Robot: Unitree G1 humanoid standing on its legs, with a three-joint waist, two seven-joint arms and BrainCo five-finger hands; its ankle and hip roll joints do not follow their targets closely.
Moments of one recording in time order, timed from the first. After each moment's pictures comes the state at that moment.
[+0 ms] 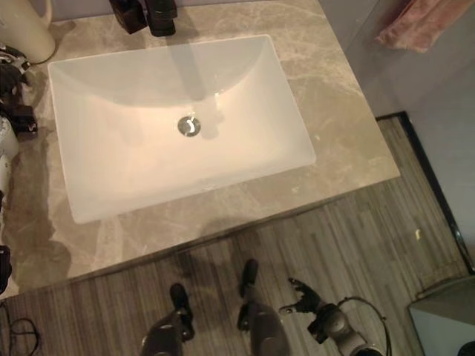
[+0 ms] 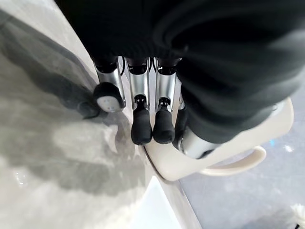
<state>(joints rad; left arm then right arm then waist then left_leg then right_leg) -1.04 0.98 -0.28 0.84 -0.45 0.00 0.23 -0.04 -0.45 0.49 0.77 -0.02 -0.15 0.07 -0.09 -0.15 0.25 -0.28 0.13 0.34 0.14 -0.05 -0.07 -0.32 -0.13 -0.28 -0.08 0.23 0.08</state>
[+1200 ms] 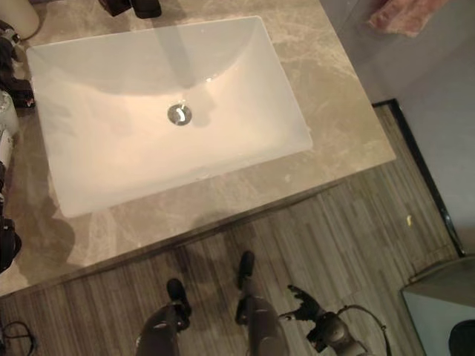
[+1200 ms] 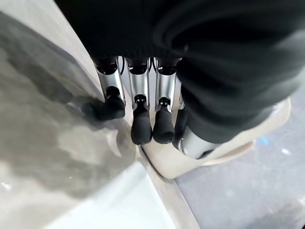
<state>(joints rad) -1.26 0.93 -0.37 1.00 -0.37 -0.02 0.30 0.00 -0.44 0.52 0.78 0.01 -0.18 0.05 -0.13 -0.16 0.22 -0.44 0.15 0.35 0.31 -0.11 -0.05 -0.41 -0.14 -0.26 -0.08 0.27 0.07</state>
